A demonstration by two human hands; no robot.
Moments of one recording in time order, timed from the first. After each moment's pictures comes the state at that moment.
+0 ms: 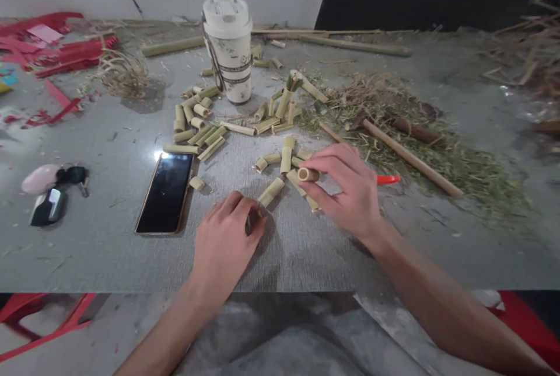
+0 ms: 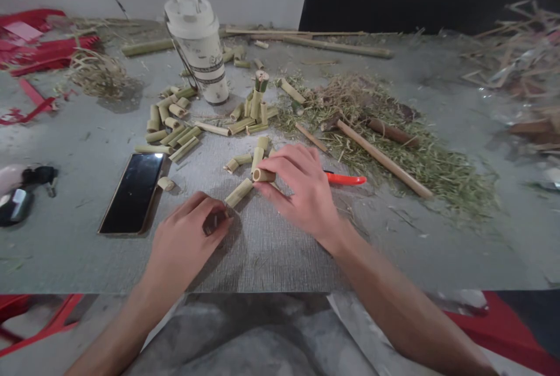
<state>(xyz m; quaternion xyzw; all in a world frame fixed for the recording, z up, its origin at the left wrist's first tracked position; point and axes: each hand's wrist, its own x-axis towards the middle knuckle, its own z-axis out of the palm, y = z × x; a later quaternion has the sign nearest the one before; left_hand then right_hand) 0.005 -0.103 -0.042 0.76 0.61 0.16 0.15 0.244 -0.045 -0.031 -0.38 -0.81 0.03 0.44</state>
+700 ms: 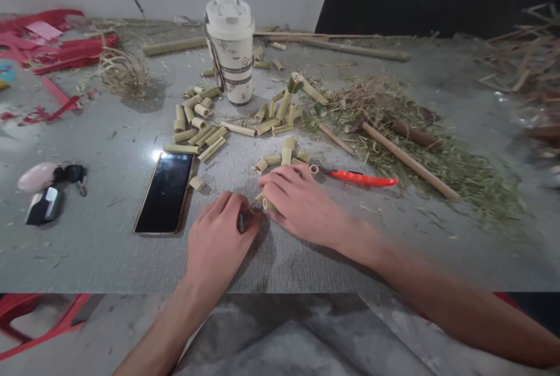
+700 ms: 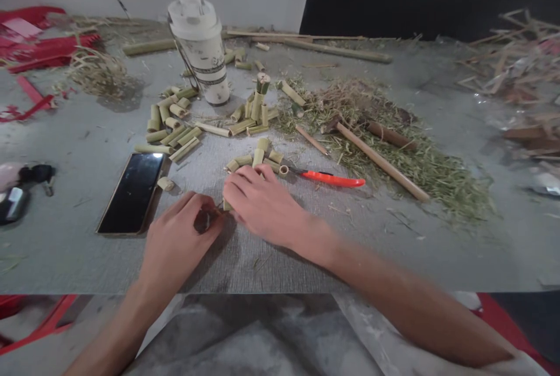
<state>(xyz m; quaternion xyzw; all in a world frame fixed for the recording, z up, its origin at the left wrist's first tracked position) -0.002 -0.102 -0.045 0.73 0.65 0.17 0.13 0.204 -0.049 -0.037 -0.33 -0.94 0.01 0.14</state>
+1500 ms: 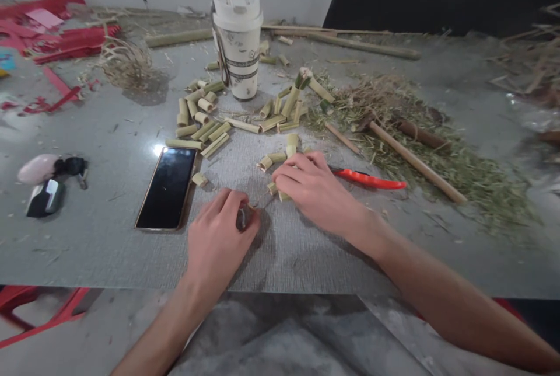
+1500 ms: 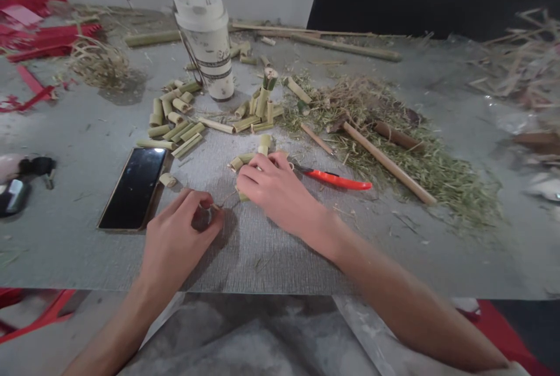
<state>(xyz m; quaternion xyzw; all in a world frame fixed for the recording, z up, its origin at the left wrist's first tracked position) -0.004 -0.105 -0.049 0.72 0.64 0.22 0.11 0.220 -0.032 -0.036 -0.32 -0.94 -0.01 0.12</state>
